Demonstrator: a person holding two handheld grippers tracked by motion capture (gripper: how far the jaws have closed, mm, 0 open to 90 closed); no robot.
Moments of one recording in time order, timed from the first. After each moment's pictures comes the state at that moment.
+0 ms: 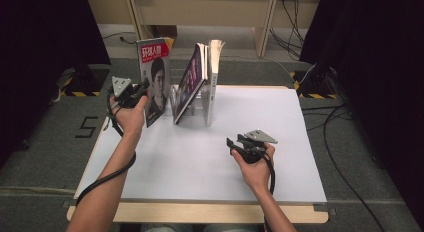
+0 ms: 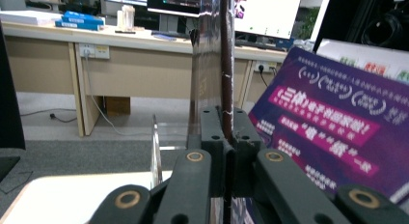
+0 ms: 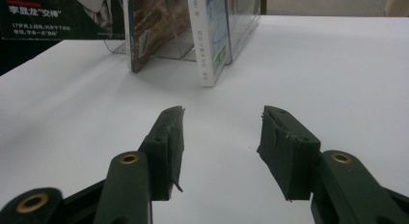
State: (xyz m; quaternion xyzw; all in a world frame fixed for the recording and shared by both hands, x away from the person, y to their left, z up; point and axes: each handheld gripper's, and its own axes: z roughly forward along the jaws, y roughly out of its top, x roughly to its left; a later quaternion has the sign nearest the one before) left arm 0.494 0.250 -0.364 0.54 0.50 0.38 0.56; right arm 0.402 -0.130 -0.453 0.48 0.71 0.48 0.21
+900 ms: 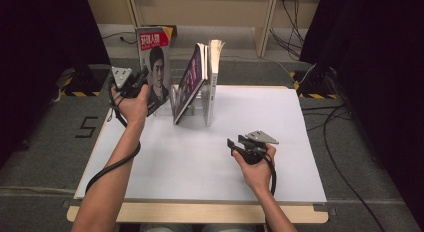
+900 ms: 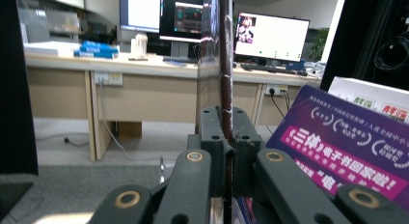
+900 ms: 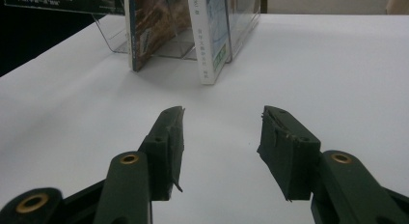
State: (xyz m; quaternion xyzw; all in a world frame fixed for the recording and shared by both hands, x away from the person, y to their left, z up) left arm 0.512 0.244 -0.345 0.51 0.49 0.43 0.57; right arm 0.399 -0.132 -0.452 0.48 0.71 0.48 0.20
